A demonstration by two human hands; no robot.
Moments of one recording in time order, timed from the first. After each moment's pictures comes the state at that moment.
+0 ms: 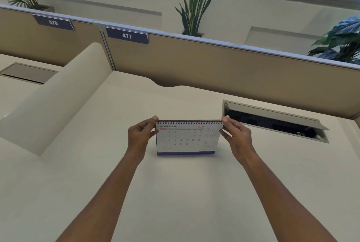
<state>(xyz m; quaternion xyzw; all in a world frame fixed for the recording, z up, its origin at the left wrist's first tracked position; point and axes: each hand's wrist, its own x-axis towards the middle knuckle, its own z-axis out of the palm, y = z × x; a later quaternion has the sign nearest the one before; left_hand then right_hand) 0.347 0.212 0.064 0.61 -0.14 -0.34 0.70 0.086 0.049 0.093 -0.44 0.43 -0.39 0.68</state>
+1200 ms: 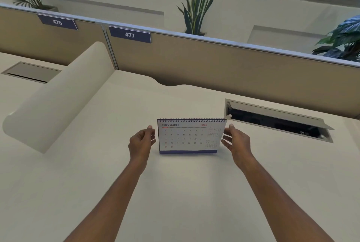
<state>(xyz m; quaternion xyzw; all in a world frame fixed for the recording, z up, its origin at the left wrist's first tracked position) 0.335 0.229 0.034 0.70 -0.04 -0.29 0.65 0.089 0.052 0.060 -0.41 0.58 -0.34 0.62</state>
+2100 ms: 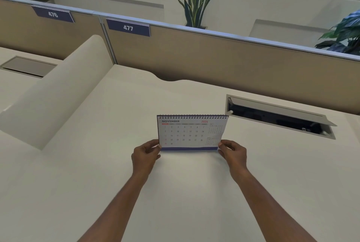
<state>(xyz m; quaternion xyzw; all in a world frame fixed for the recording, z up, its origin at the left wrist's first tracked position) 0.307 0.260 0.000 0.73 -0.08 -0.33 0.59 0.072 0.084 0.004 -0.44 0.59 -0.33 0.59</state>
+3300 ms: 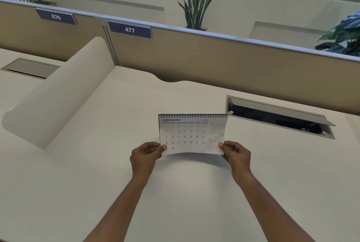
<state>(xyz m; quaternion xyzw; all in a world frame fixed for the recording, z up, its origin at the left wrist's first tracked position) 0.300 0.269 0.016 0.73 -0.08 -0.30 0.61 0.061 0.094 0.012 -0.42 0.55 -0.37 0.62</state>
